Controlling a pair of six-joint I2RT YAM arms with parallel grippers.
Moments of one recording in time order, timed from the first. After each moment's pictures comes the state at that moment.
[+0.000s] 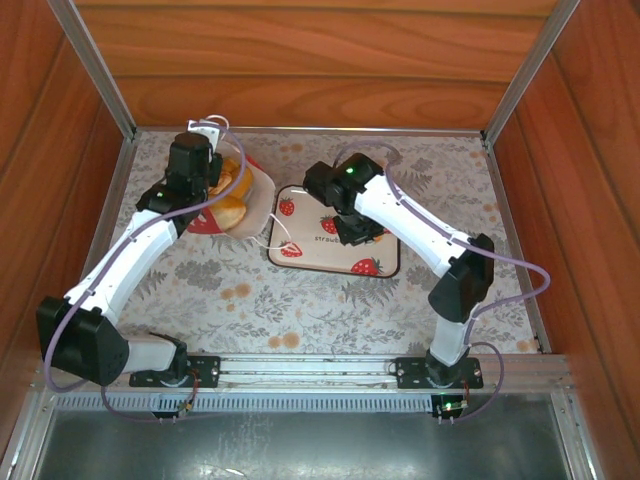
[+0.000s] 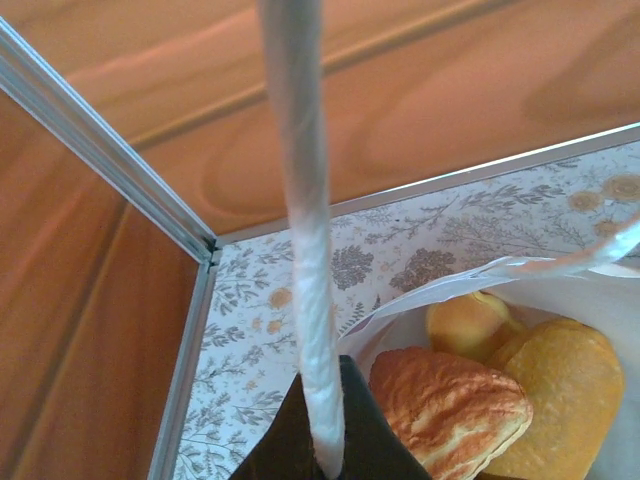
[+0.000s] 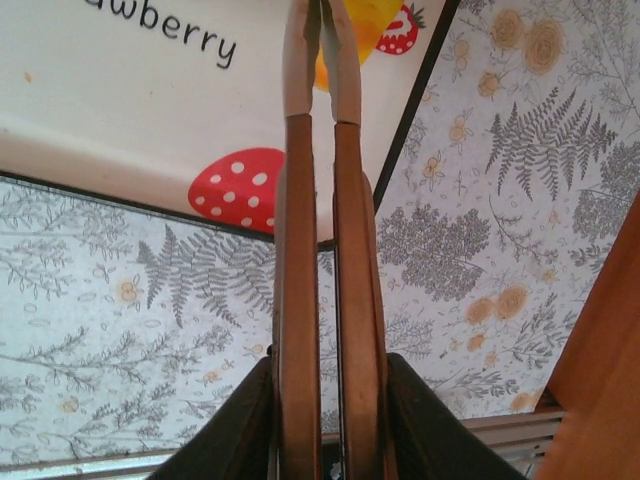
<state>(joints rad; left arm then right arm) -0.35 1.31 1.16 -0.29 -0.48 0.16 0.84 1.82 1.84 -1.70 0.36 0.51</state>
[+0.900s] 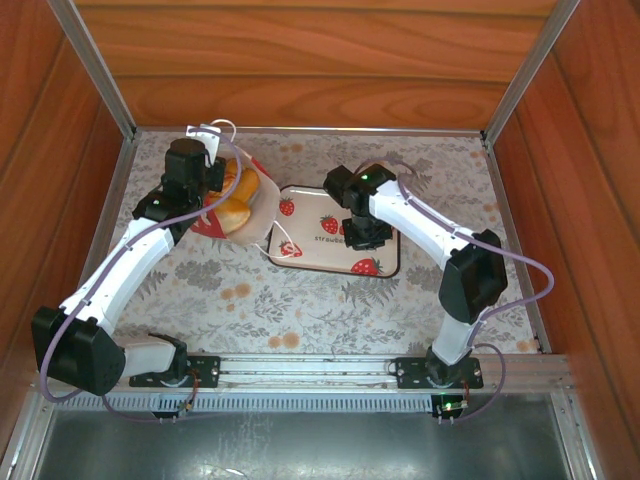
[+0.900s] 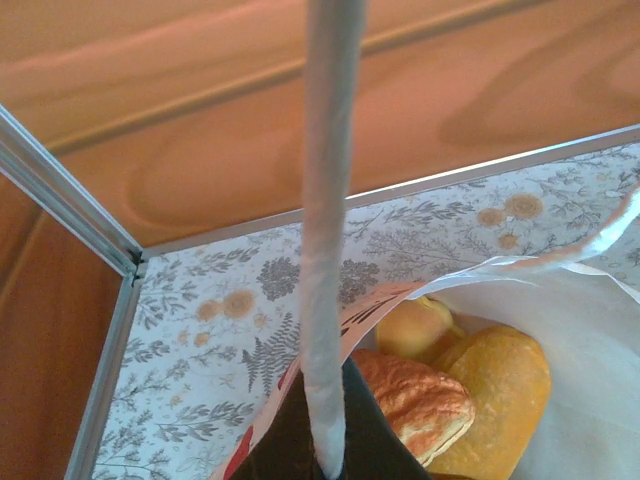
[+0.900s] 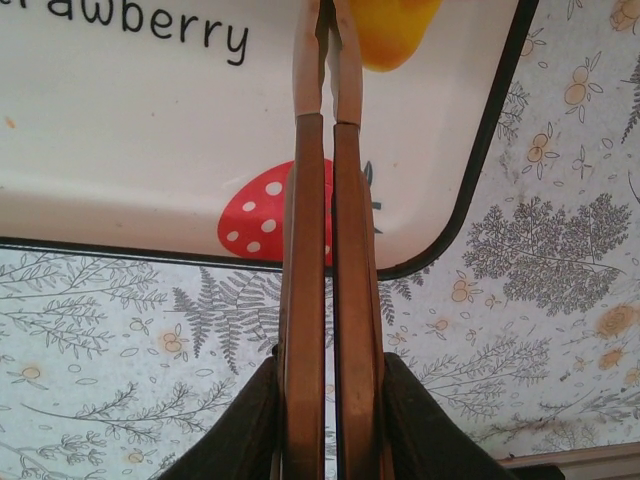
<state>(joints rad) -0.35 1.26 1.11 -0.26 -0.33 0.10 0.70 1.78 1.57 -1.40 0.20 0.54</state>
